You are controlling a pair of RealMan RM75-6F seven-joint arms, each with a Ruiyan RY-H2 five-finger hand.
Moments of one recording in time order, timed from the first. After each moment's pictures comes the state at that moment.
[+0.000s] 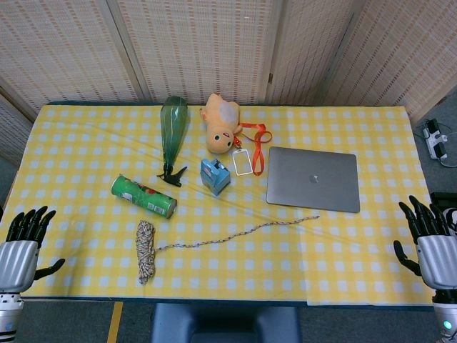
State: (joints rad) left arm -0.10 -1.14 -0.05 -1.65 1.51 1.50 0.16; right arm 0.04 -1.14 0.06 -1.54 -1.56 1.57 0.02
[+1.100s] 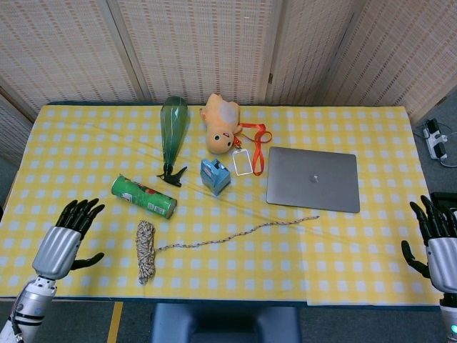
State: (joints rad) left arm -0.25 -1.15 -0.05 -1.72 1.64 1.37 0.09; right arm 0.01 -1.13 0.07 -1.53 -1.56 1.61 0.06
